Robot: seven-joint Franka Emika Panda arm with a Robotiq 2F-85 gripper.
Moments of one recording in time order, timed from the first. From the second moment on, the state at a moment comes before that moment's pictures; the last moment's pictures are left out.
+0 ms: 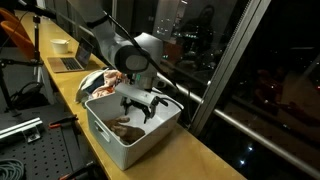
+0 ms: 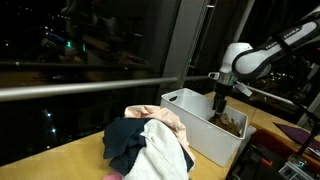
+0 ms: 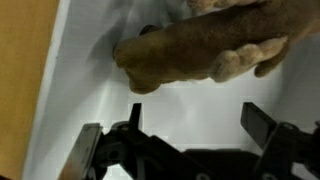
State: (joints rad) arm -0.05 0.37 -0.02 -2.14 -0.09 2.46 -0.59
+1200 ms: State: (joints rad) arm -0.08 0.56 -0.04 -2.13 -0.26 2.46 -0.54
